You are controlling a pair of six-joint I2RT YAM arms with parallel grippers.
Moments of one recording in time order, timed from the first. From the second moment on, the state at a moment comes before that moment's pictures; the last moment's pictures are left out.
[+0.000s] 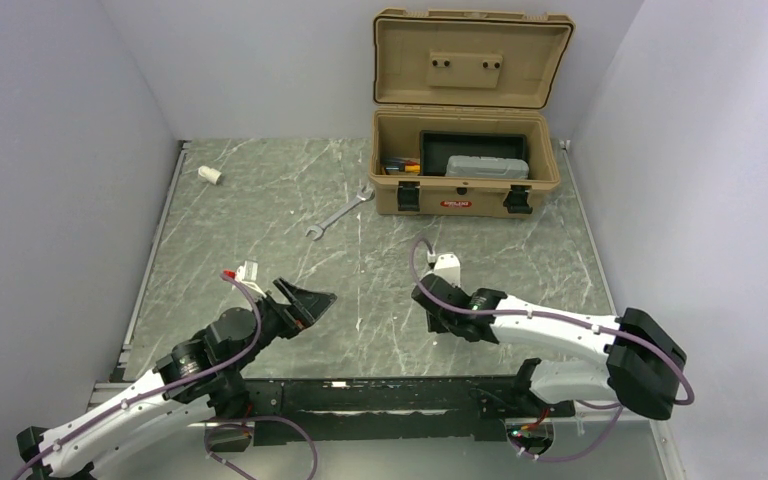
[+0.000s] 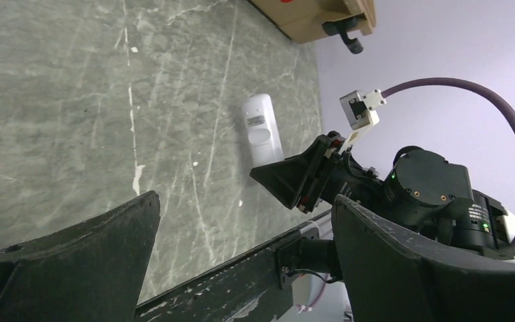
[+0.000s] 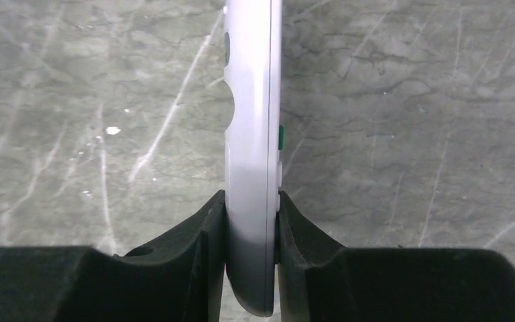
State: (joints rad) left arm -0.98 0.27 0.33 -0.30 -0.35 -1.19; right arm 0.98 1.19 0.62 -0.49 0.40 0.72
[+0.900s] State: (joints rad) left arm -0.98 0.27 0.33 -0.33 -0.36 -1.17; right arm 1.30 1.58 0.78 -0.62 0.73 0.88
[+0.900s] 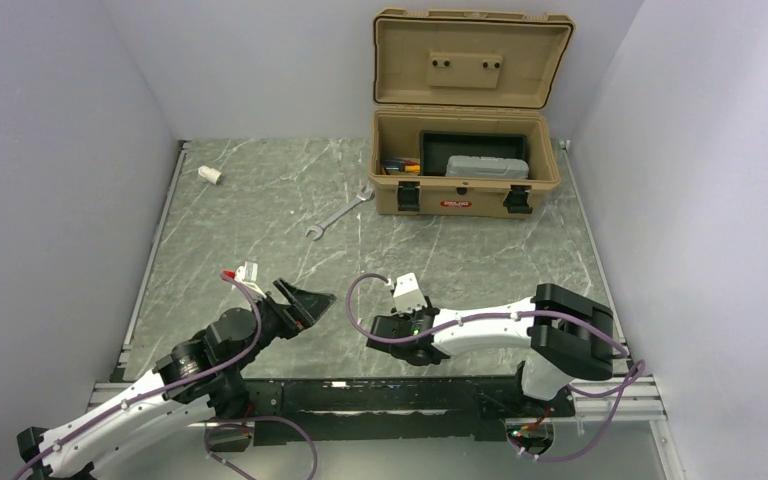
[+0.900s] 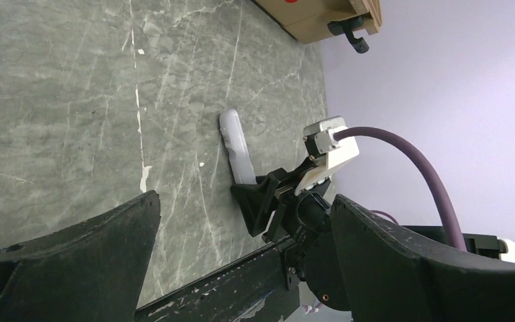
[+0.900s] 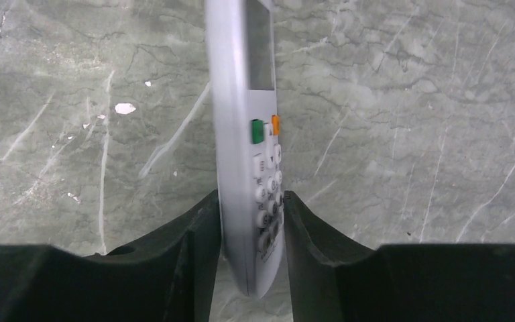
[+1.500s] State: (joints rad) left arm -0.98 0.27 0.33 -0.33 -0.36 -1.17; right arm 1.30 1.55 0.77 -0.58 0.73 0.88
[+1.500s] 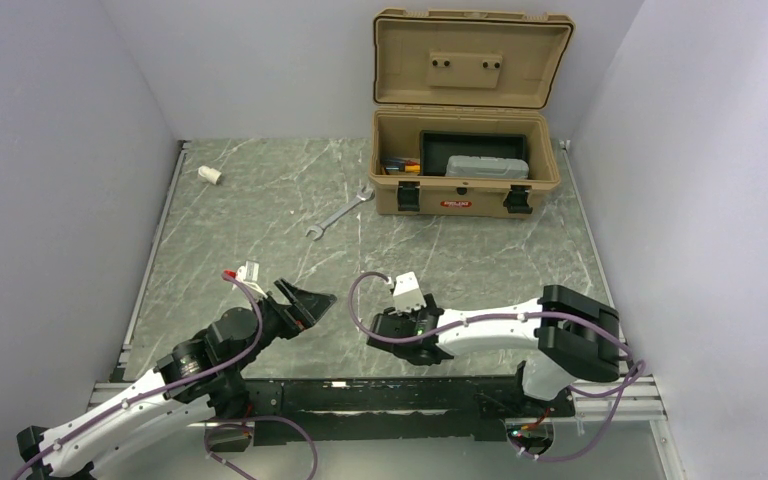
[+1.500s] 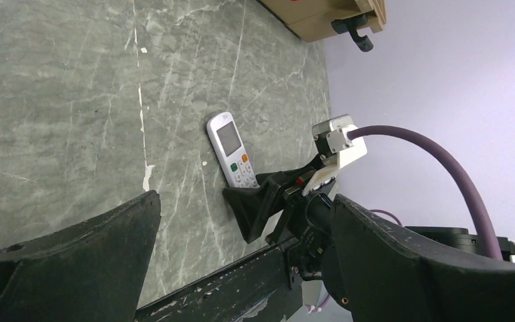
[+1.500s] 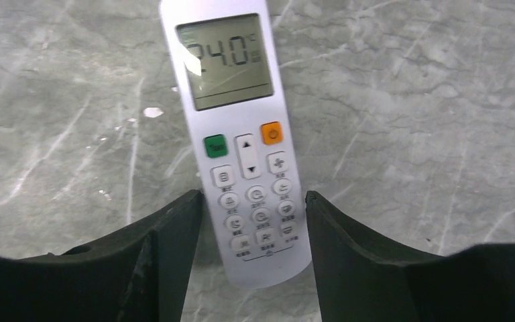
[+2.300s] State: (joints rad) left arm -0.98 0.29 0.36 -0.38 -0.36 -1.16; right arm 1.31 1.24 0.68 -0.46 0.61 0.86
